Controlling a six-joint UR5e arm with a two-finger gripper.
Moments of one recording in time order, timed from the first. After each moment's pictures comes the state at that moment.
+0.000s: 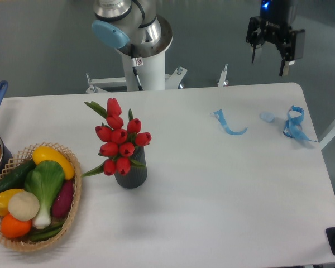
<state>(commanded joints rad) 3.08 -1.46 -1.79 -1.19 1.13 2.09</state>
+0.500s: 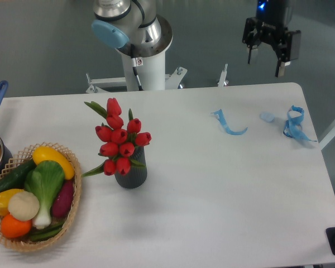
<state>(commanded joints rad) 3.07 -1.42 -1.85 -1.18 1.12 2.06</state>
